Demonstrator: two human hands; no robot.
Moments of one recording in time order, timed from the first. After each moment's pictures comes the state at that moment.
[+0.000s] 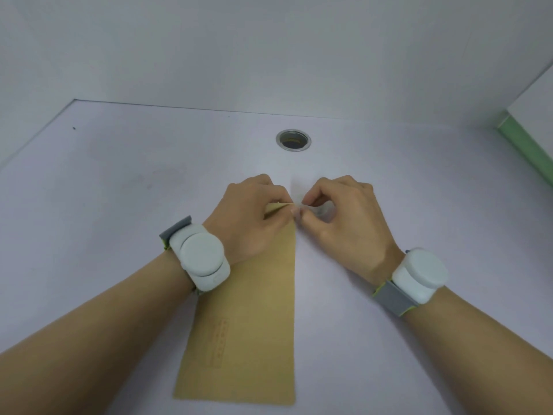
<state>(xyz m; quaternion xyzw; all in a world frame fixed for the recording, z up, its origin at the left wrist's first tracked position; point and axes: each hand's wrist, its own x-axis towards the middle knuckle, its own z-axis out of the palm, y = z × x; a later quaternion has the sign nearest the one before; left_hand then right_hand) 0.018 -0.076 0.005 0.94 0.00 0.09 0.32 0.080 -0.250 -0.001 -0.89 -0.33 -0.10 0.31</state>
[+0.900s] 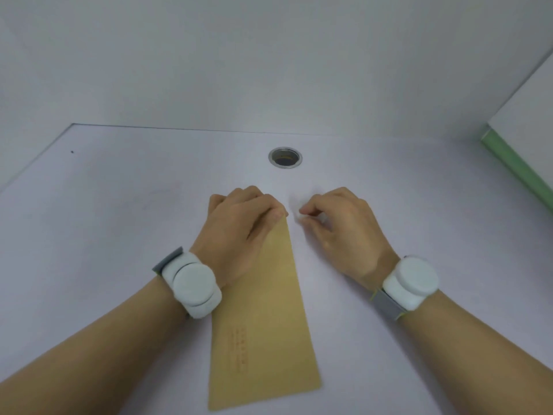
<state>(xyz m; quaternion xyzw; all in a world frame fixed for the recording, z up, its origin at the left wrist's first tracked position) 0.015 -0.070 -0.003 0.95 -0.02 0.16 0.27 0.100 -0.261 -0.005 -0.89 -0.35 -0.09 0.26</state>
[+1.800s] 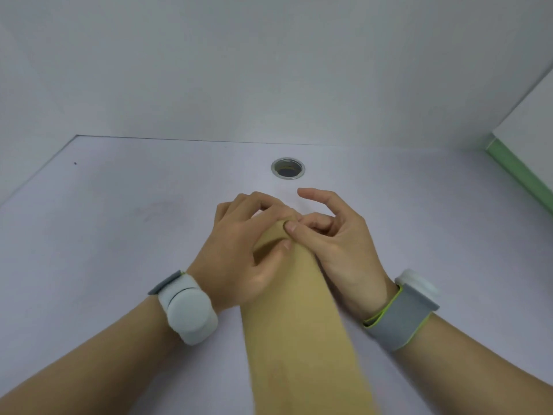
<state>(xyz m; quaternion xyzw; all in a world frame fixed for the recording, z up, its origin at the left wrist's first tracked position) 0.005 -0.078 0.010 0.93 -0.08 0.24 0.27 0.062 -0.240 0.017 -0.61 -0.15 0.18 0.76</state>
